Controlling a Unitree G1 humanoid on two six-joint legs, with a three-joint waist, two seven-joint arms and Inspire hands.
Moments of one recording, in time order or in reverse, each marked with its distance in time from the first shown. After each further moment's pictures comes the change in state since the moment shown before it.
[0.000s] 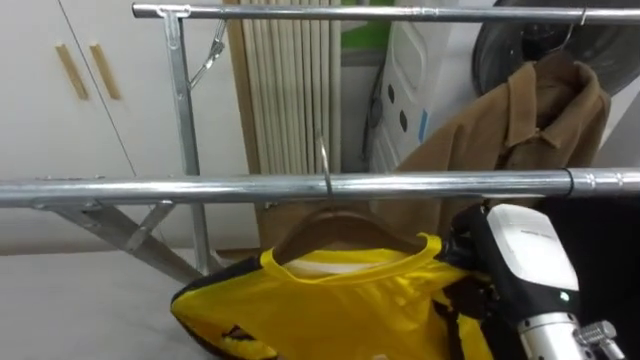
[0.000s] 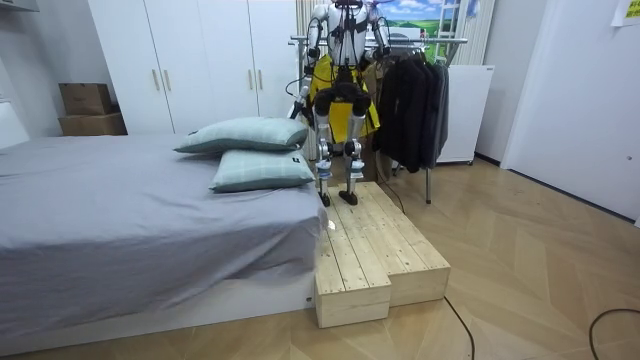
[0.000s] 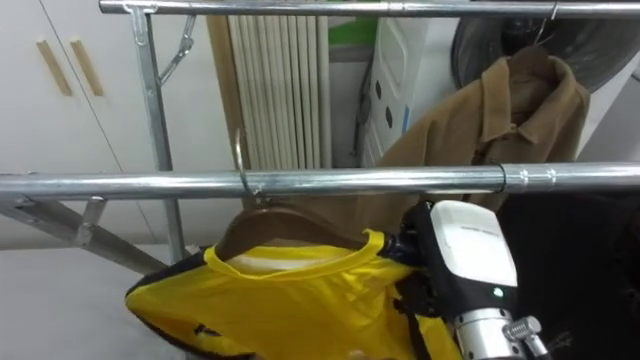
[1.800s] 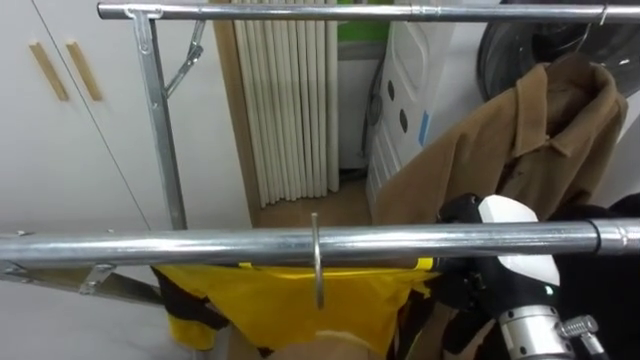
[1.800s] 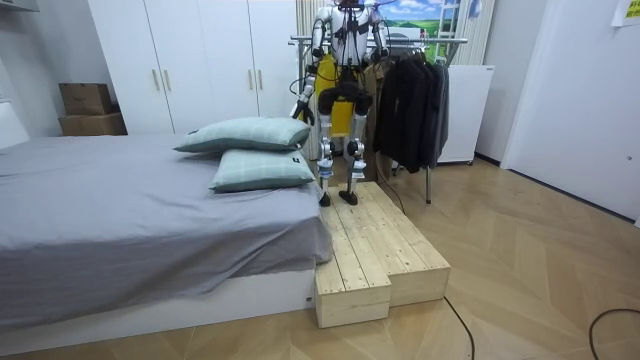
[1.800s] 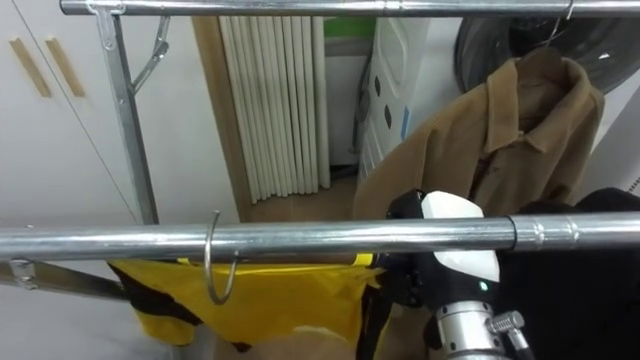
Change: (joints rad) left arm 0.038 0.001 0.045 0.036 0.007 -0.032 0.030; right arm -0.035 0.088 0.006 0.049 0.052 0.000 0.001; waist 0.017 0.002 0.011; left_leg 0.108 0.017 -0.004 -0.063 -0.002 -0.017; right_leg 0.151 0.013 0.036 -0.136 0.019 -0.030
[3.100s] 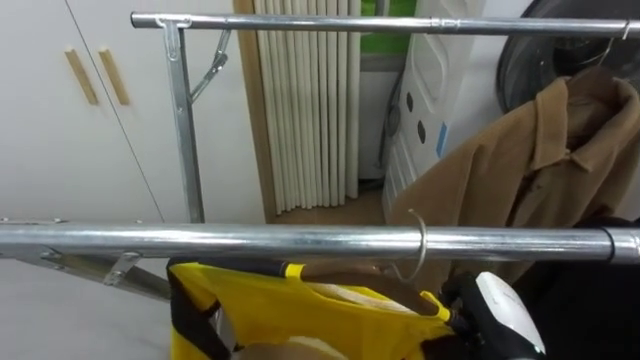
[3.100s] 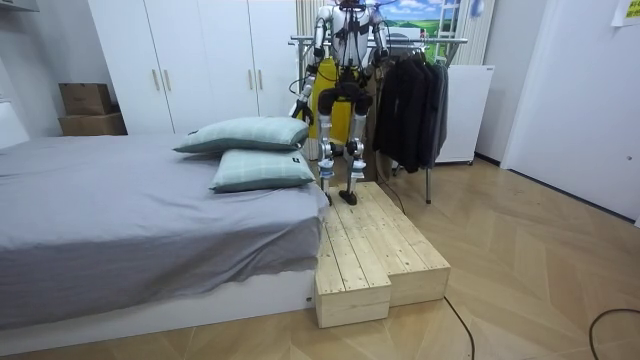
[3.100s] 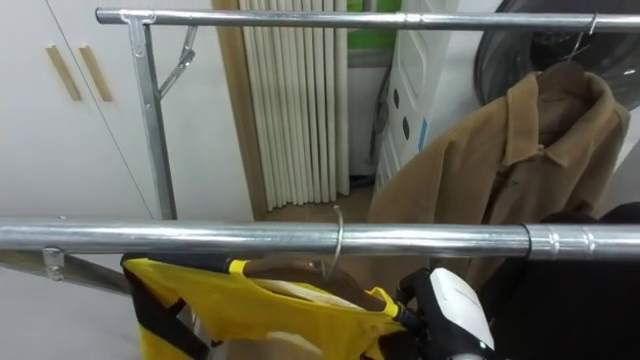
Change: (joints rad) left arm 0.052 -0.005 0.036 -0.114 0.127 0.006 -0.045; right arm 0.036 0.003 -0.001 0.306 0.207 0.011 0.058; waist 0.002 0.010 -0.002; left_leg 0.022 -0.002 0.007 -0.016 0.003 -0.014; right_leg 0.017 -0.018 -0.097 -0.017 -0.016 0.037
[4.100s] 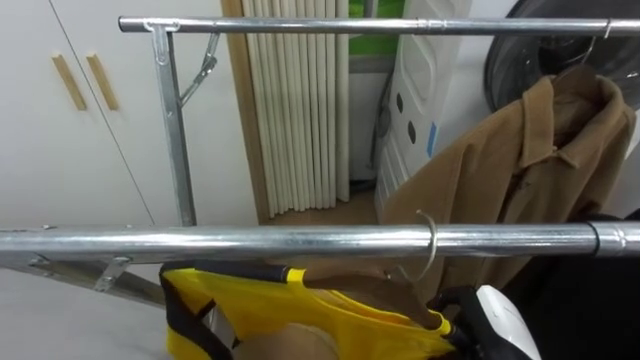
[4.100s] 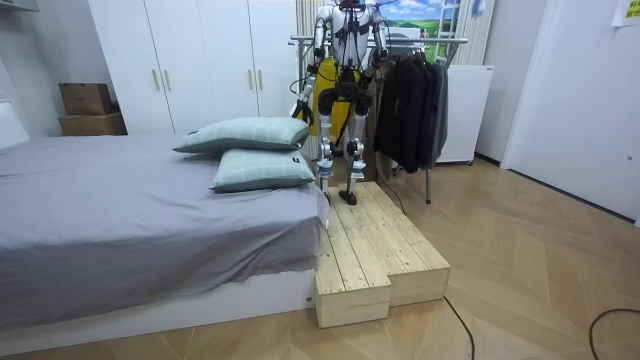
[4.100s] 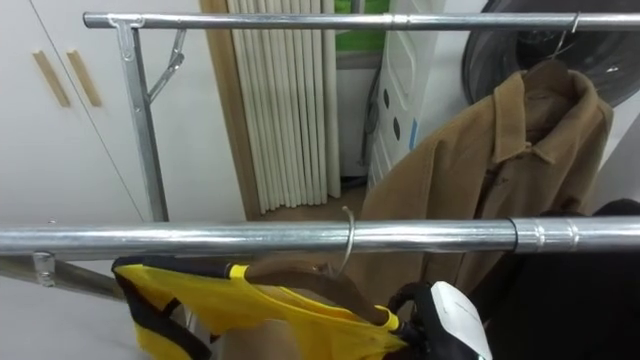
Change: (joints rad) left arm 0.010 -0.016 0.023 -0.004 0.003 0.006 0.016; right arm 0.010 0.024 0.001 0.033 0.038 -0.010 -0.030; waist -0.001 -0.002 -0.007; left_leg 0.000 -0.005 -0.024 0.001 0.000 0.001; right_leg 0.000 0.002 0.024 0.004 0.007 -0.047
